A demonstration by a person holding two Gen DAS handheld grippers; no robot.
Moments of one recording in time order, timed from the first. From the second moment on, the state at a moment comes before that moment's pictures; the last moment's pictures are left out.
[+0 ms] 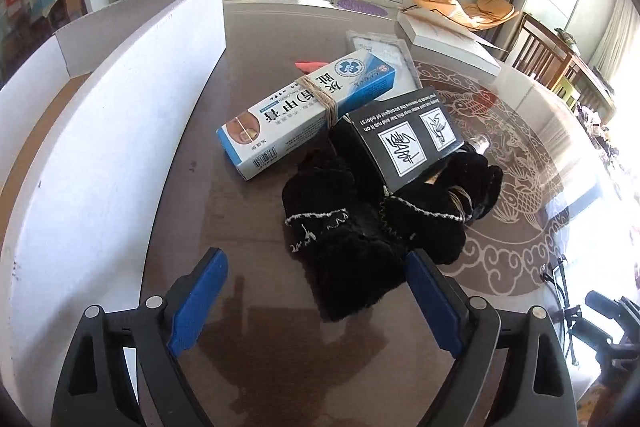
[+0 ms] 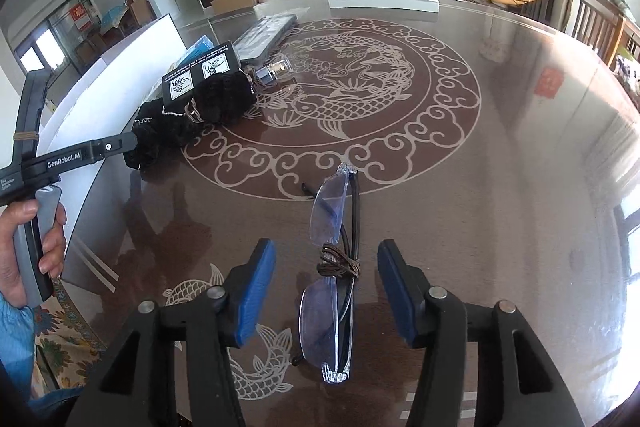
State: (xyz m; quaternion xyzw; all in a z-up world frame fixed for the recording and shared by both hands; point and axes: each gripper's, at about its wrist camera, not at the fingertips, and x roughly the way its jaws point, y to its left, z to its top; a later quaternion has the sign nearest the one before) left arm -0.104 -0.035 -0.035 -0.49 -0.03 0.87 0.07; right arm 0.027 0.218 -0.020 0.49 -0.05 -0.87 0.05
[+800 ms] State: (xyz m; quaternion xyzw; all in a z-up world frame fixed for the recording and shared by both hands) left arm 0.032 -0.205 0.078 -0.40 -0.06 0.91 0.04; right arm -0.004 0.042 0.097 0.44 -0.10 -0.85 0.28
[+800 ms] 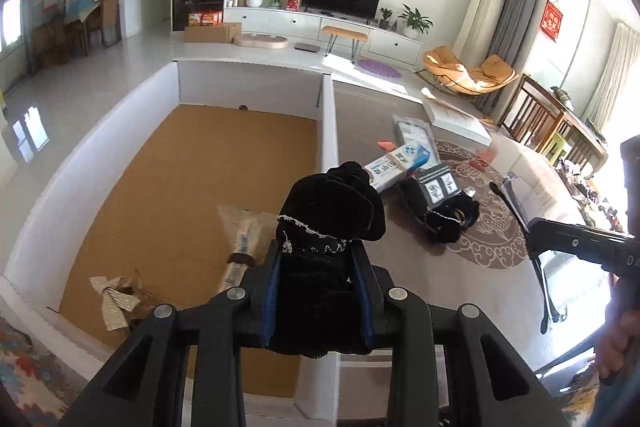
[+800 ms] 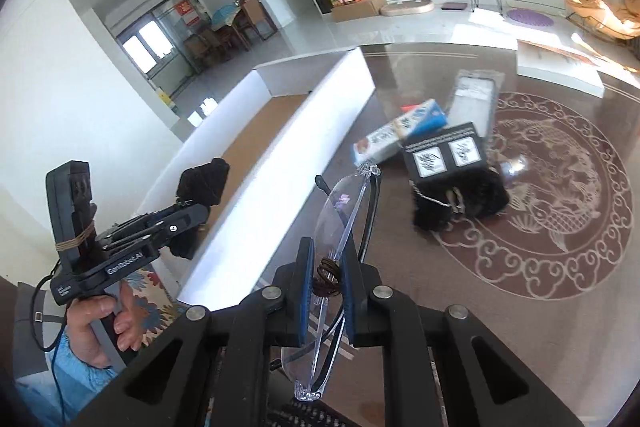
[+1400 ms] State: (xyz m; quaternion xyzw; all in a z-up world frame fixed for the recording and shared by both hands) left arm 0.039 -0.236 0.062 -0.42 -0.05 0.91 -0.02; right arm -0.022 -0.075 0.071 0.39 -0.06 -0.86 0.32
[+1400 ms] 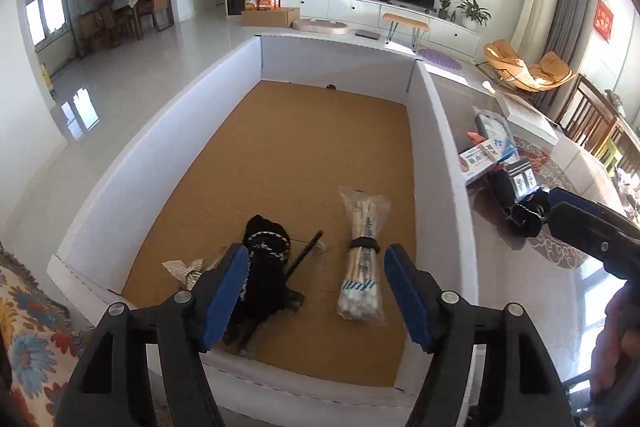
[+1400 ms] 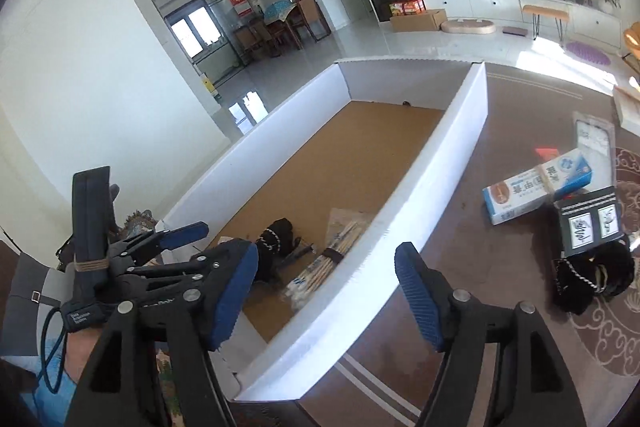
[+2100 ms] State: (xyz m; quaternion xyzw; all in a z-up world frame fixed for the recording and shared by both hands) left arm -0.058 0.054 -0.051 -0.44 0.08 0.88 0.13; right arm -0.040 0.187 -0.054 0.45 0.01 -0.89 -0.04
